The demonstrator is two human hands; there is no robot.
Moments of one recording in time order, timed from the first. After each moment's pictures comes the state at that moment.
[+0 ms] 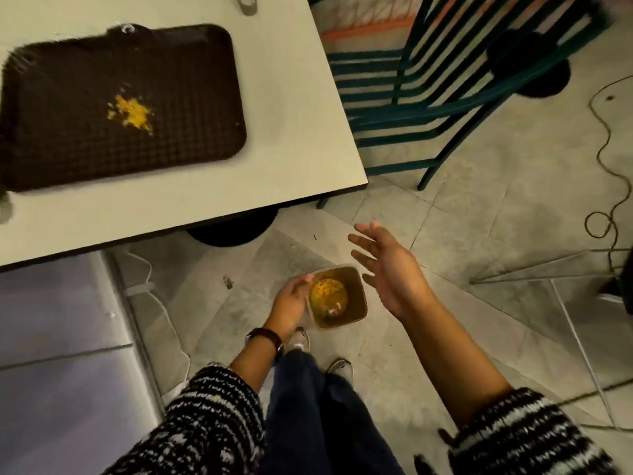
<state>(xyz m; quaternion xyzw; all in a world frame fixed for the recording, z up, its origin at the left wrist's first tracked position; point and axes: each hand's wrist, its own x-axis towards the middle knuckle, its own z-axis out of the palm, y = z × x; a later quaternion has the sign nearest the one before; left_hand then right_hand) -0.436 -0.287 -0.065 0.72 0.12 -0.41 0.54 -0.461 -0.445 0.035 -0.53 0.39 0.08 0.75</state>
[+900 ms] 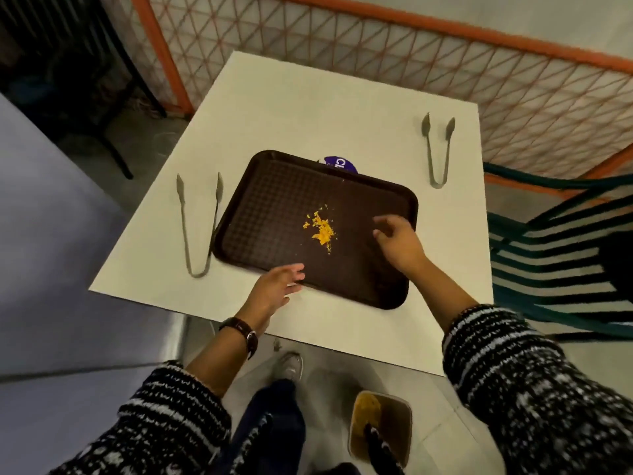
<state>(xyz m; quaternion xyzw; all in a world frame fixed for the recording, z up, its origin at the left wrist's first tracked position) -0.187 -0.088 0.082 0.66 0.24 -0.25 0.66 -0.094 -0.311 0.076 -0.92 0.08 0.11 0.38</state>
